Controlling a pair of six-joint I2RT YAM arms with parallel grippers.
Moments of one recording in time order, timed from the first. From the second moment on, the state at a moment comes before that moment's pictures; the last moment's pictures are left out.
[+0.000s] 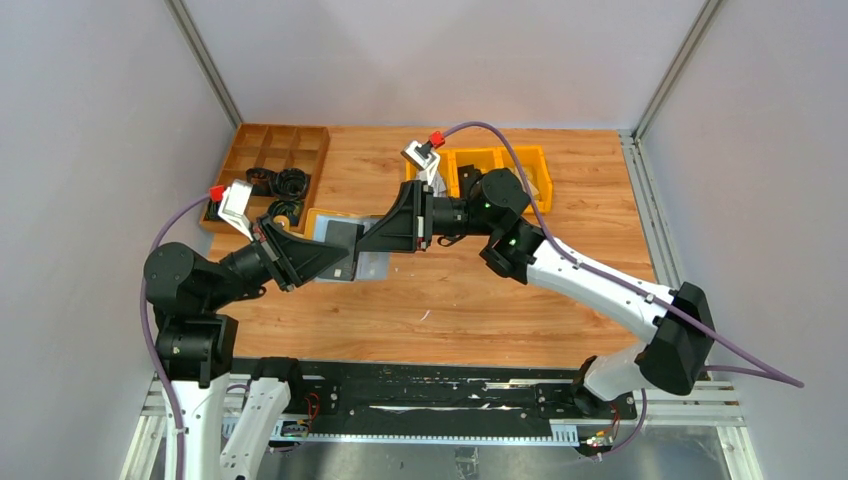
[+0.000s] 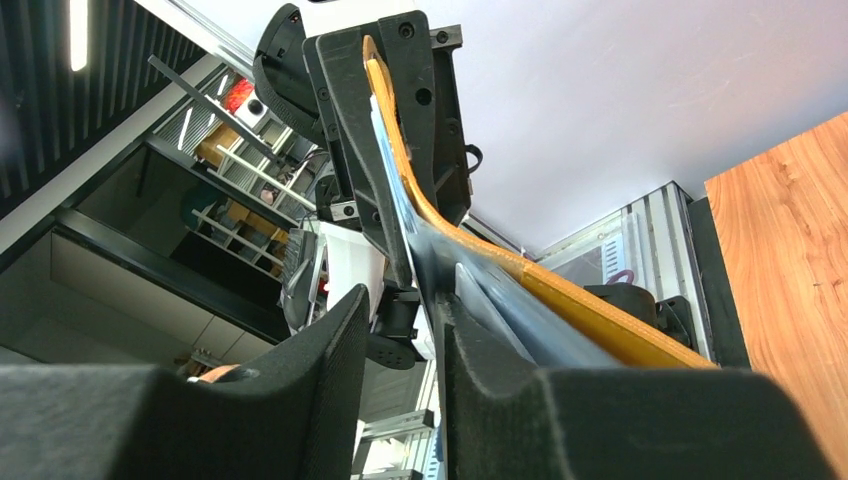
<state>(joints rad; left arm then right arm) -0.02 0.55 1.03 -0.33 0.99 -0.86 0.93 1.42 1.24 0.52 -0.76 1.11</state>
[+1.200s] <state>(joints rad) -0.02 0.56 1.01 -0.21 1.04 -1.00 0.91 1.37 1.13 0.61 -0.77 1.18</state>
